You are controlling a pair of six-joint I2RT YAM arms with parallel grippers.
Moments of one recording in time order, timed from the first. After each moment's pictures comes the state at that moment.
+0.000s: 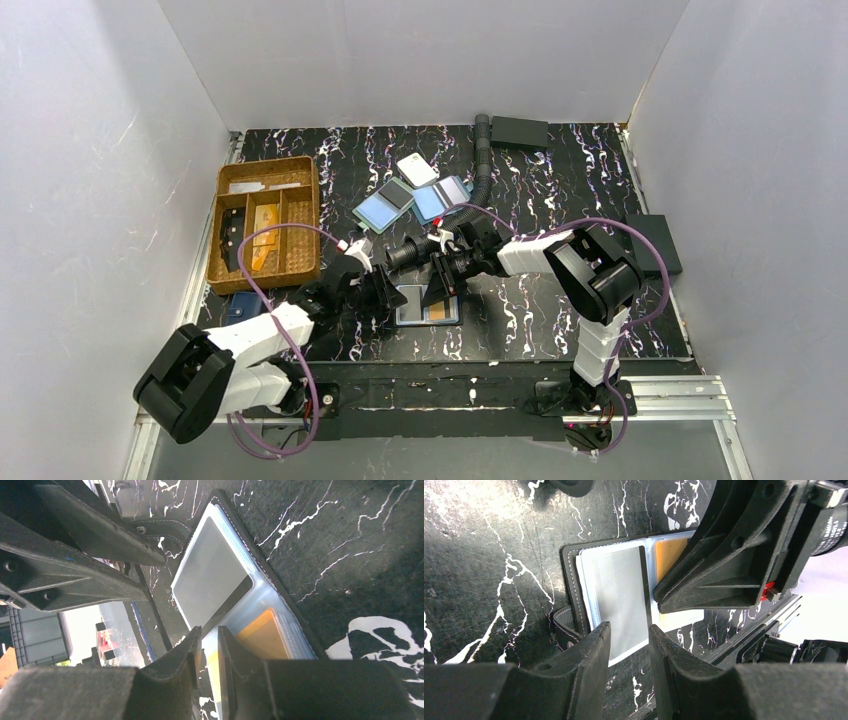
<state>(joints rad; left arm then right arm) -0.64 1.17 0.37 0.12 0.17 -0.83 0.66 1.89 0.91 0.07 -0.88 0.41</state>
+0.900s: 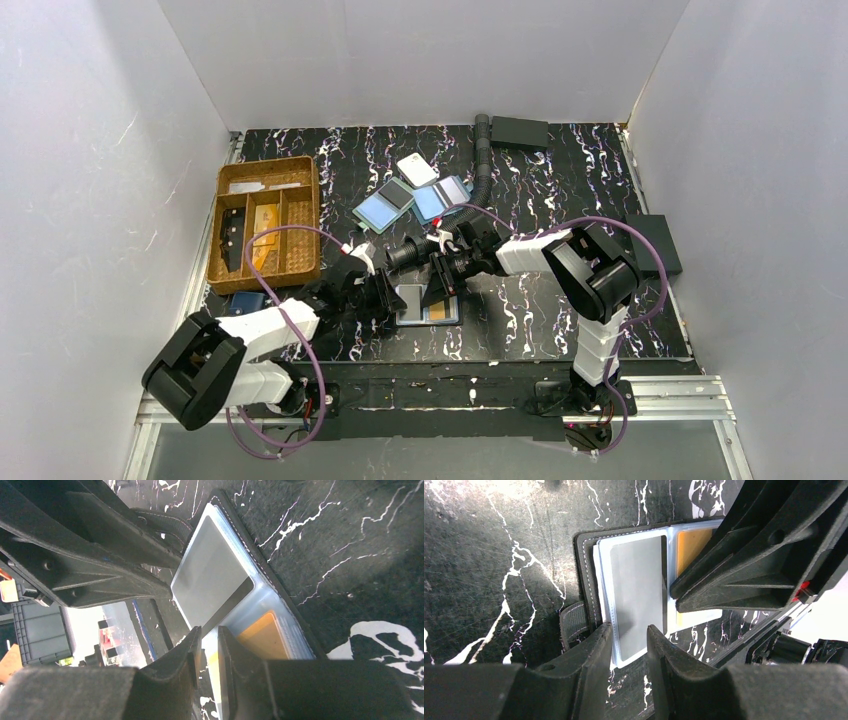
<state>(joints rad) -0.64 1.24 0.37 0.11 0.19 -0.83 0.66 1.90 0.92 0.05 -0.89 0.41</state>
